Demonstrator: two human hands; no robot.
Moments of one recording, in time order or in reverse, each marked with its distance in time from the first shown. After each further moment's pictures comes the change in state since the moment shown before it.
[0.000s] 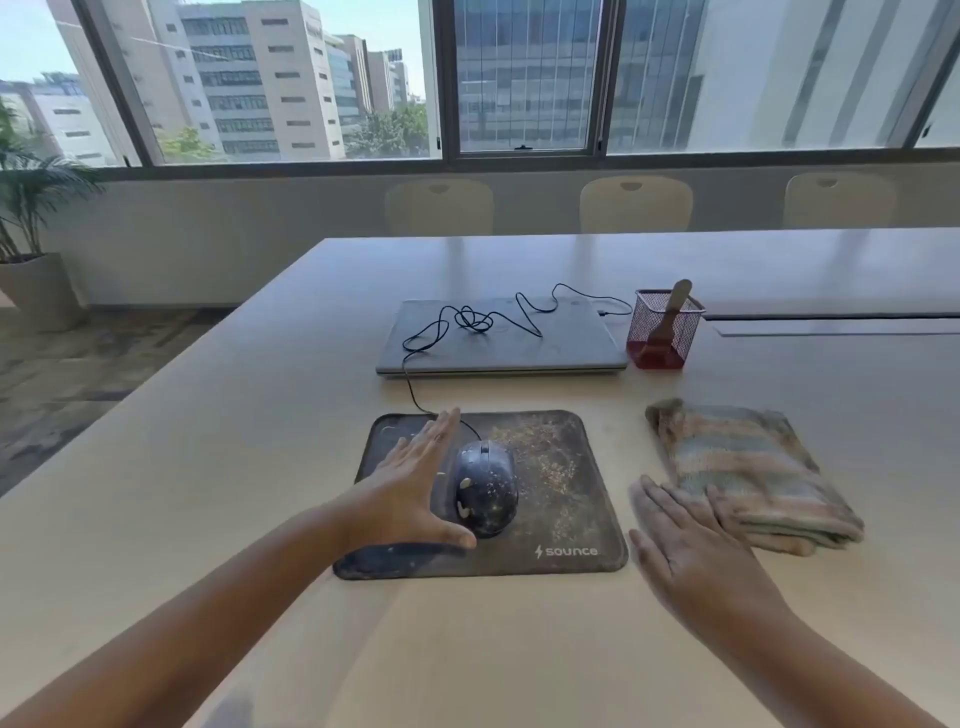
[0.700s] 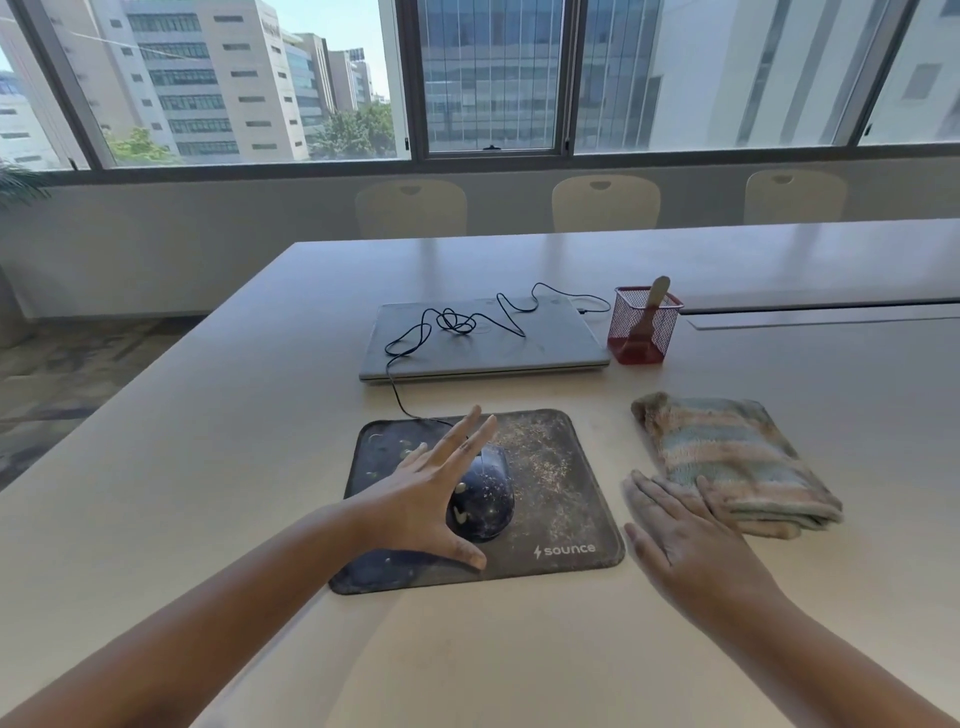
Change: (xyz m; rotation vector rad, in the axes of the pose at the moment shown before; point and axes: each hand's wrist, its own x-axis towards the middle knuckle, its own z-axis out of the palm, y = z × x) left_hand 0.020 0.007 0.002 0.116 -0.025 0.201; right_hand 0.000 -0.002 0.000 0.046 0.054 -0.011
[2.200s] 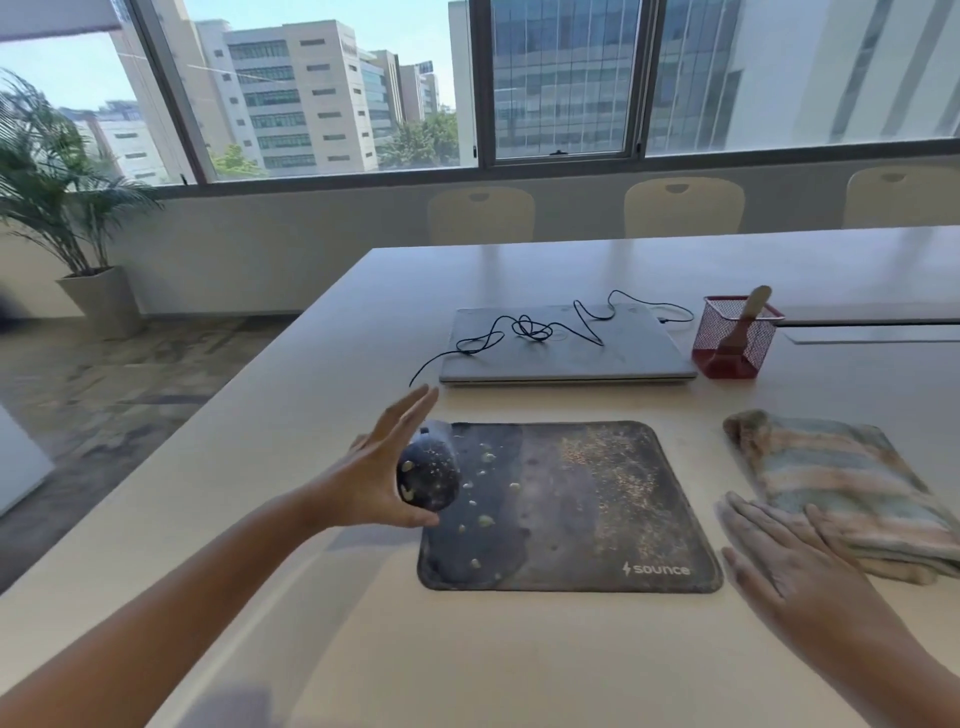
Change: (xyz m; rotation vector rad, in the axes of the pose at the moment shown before) left_hand -0.079 -0.078 -0.047 -0.021 0.256 -0.142; right_hand 0.002 0.003 -0.003 -0.039 -0.032 0.030
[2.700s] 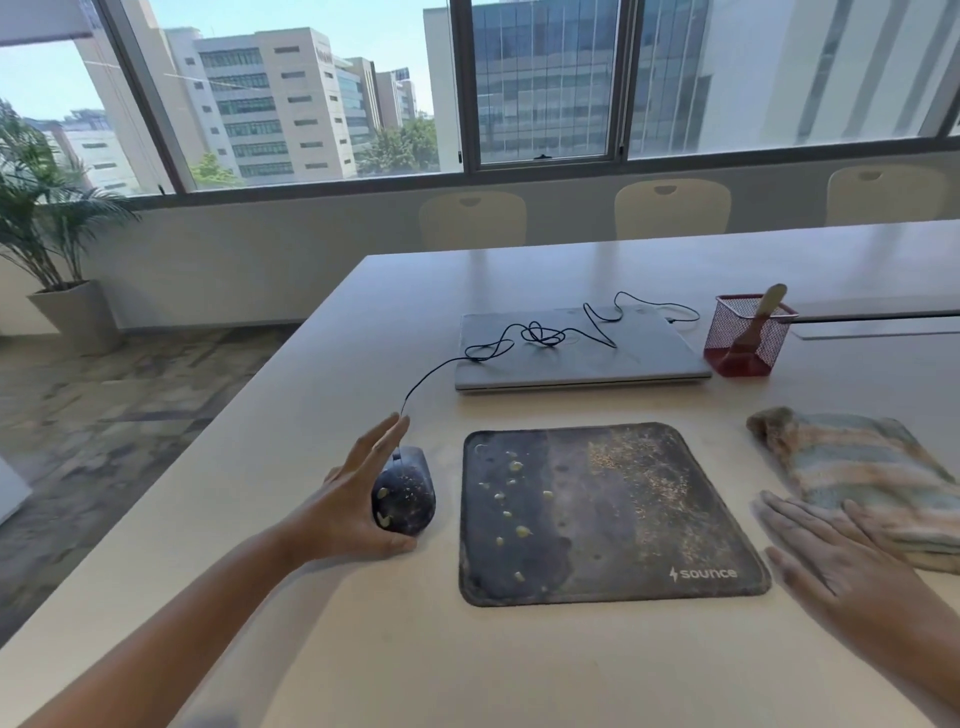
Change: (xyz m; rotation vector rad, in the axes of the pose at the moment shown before) left_hand -0.031 -0.065 0.003 -0.096 0.029 -0.087; right_hand 0.001 -0.002 -0.002 -0.006 -0.041 0.032
